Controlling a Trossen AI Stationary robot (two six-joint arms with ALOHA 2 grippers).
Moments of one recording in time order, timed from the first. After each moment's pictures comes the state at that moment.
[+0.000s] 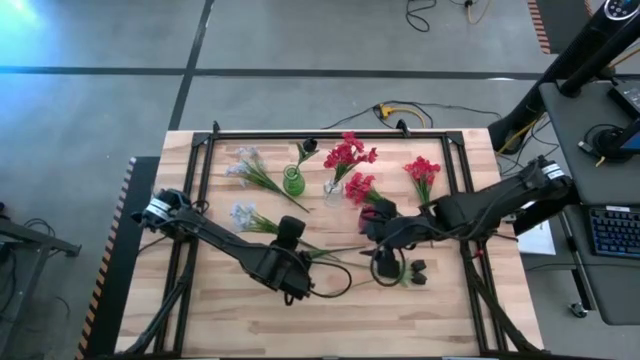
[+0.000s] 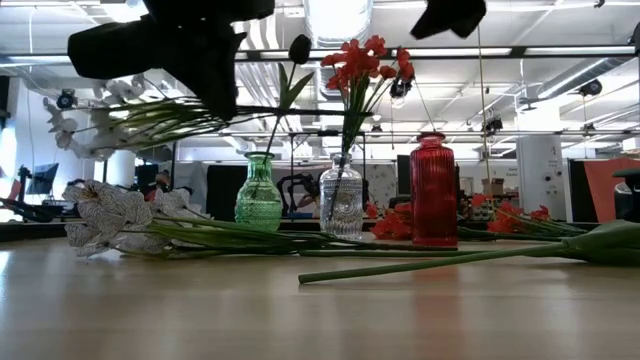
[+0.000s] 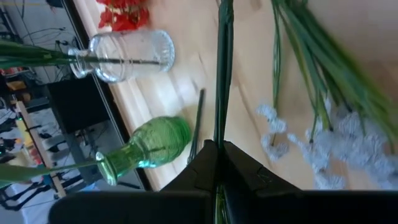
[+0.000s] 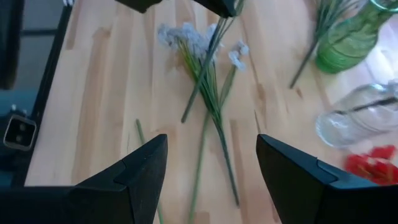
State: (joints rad) left arm -0.46 1.90 1.55 -1.26 -0.72 -0.04; right arm 0.33 1.38 1.21 -0.64 0.22 0.29
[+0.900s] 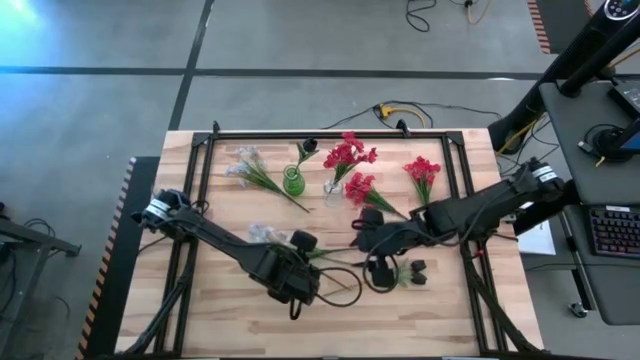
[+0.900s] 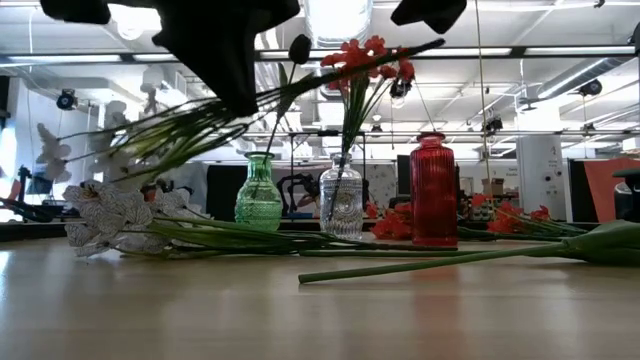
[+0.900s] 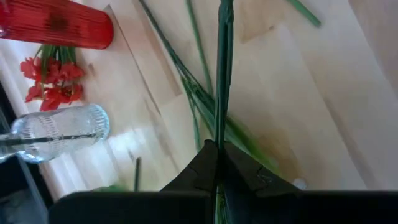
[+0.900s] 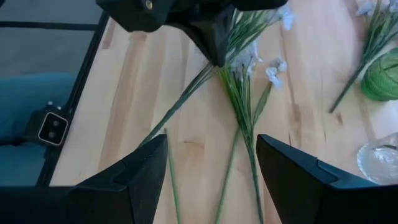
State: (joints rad) left arm -0.47 1.90 1.59 -1.05 -0.44 0.08; right arm 0.34 1.46 1.22 -0.50 0.12 0.23
